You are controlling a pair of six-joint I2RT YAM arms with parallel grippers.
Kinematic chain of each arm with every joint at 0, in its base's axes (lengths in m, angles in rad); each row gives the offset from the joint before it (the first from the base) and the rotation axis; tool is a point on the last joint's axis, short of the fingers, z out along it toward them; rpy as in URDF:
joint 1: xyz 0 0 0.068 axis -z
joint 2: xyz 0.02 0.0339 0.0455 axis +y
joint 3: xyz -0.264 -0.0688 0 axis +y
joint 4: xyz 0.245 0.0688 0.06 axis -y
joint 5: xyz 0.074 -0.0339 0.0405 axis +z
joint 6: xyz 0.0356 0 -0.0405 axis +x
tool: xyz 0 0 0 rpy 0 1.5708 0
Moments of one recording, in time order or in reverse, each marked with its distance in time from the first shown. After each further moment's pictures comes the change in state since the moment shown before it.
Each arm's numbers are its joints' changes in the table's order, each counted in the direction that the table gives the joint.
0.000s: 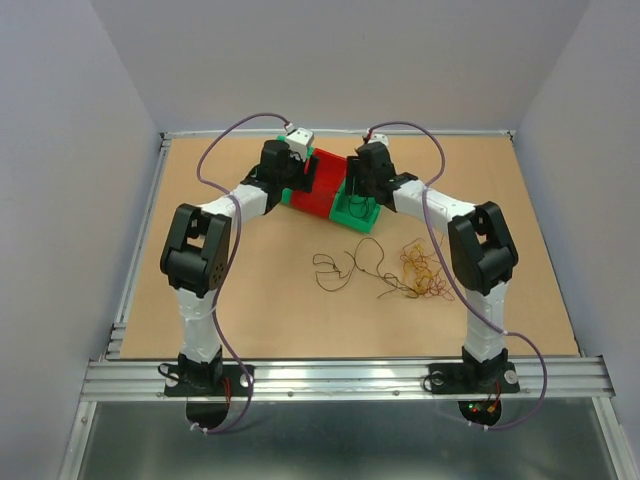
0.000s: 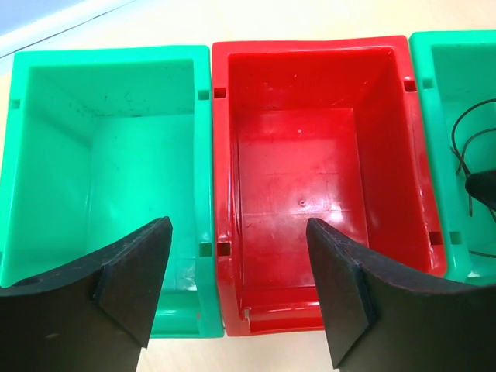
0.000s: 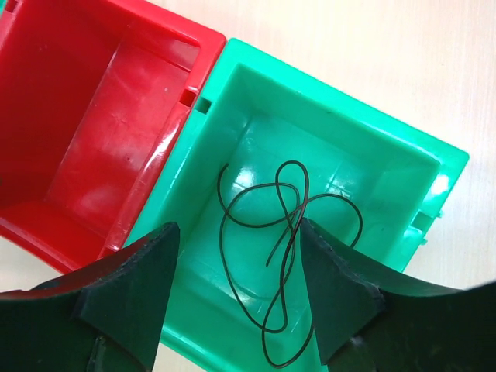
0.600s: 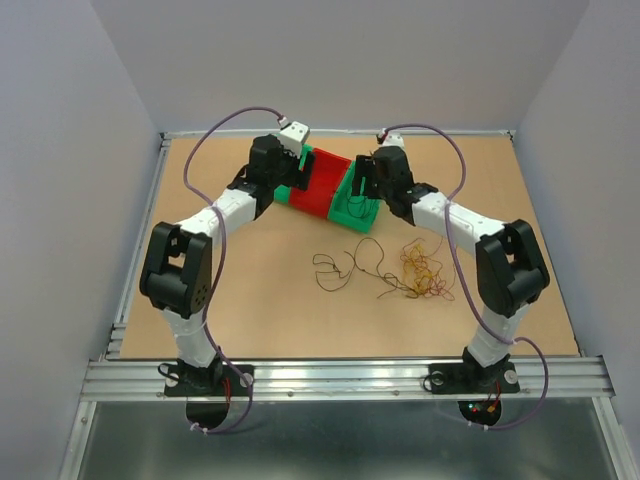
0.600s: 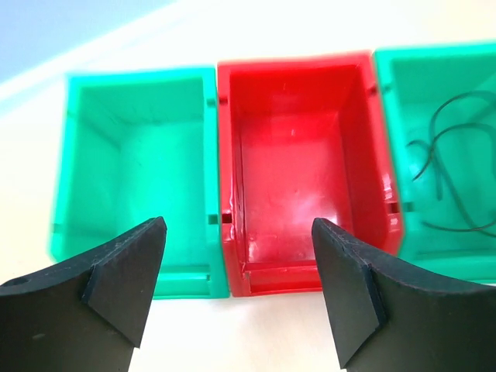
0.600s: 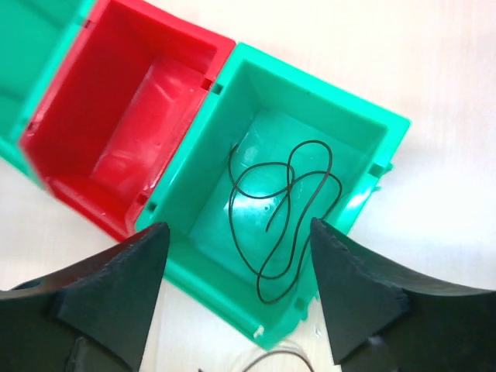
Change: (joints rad) left arm 0.005 -0.138 0.073 -0.032 0.008 0.041; right arm -0.002 -0.200 0.200 0.112 0.024 0.012
